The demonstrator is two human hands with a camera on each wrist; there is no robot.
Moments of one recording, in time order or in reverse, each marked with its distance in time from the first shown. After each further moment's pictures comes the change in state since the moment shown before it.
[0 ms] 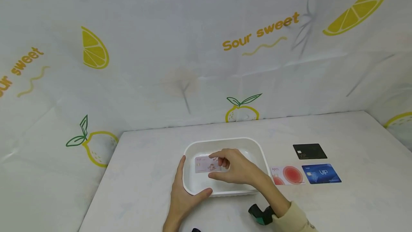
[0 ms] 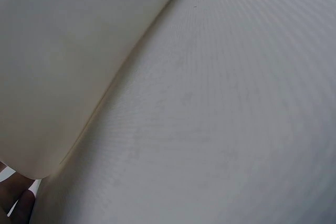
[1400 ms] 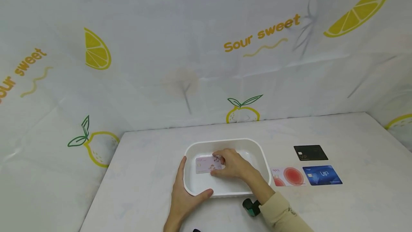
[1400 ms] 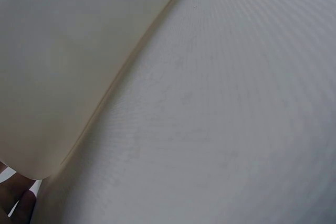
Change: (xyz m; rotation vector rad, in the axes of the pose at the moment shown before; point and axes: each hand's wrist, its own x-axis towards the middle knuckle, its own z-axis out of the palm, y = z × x) left_hand 0.000 -0.002 0.000 -0.012 0.006 0.007; right_hand 0.021 0.030 0.020 -0.135 0.001 0.198
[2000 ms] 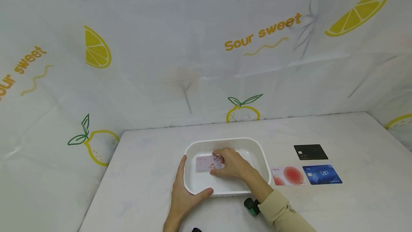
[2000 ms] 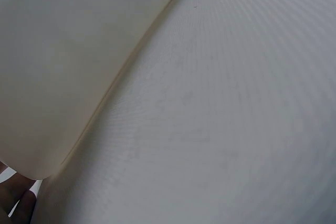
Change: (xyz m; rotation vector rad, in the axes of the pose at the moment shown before) left_hand -0.001 0.004 -0.001 -0.023 -0.011 -0.022; right_hand 0.002 0.001 0.004 -0.012 0.017 -0.014
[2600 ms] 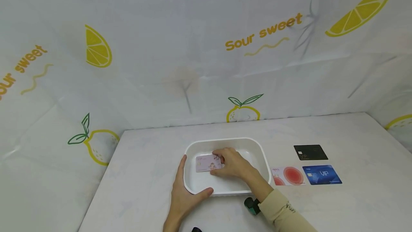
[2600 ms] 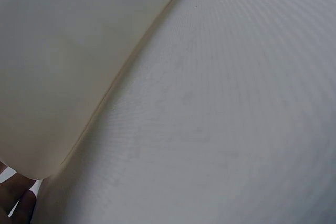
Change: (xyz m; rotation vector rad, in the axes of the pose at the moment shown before) left_hand 0.000 -0.002 0.000 0.030 0.004 0.001; right_hand 0.001 0.000 0.000 -0.016 -0.002 -0.015
